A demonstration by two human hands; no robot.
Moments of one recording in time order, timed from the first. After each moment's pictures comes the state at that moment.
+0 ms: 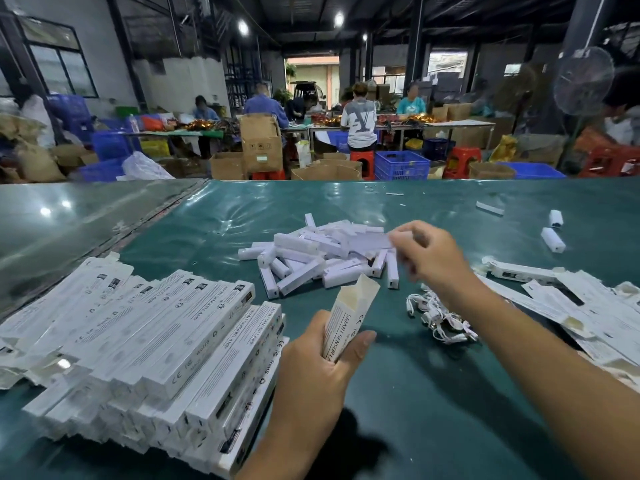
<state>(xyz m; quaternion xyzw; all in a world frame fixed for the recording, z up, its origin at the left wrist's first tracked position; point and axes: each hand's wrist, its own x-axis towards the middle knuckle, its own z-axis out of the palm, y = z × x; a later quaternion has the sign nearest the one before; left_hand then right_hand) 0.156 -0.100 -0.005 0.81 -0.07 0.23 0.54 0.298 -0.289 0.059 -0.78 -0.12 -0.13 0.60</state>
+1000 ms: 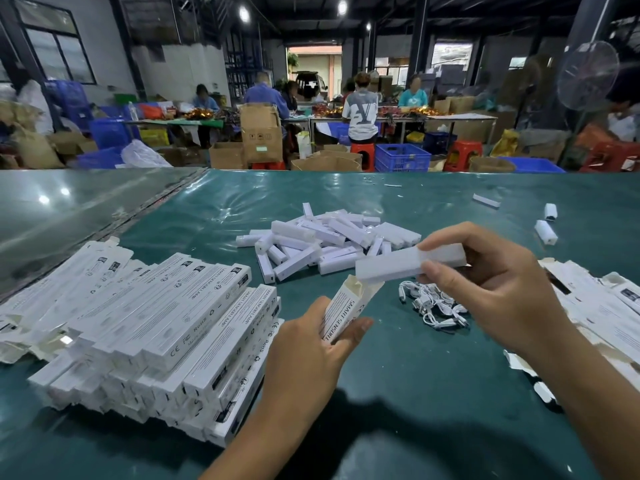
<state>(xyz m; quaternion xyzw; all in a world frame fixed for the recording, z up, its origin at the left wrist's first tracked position) 0.156 -0.100 -0.006 0.86 -0.07 0.25 0.44 0.175 -0.323 0.082 -0.75 -0.29 -0.20 0.56</state>
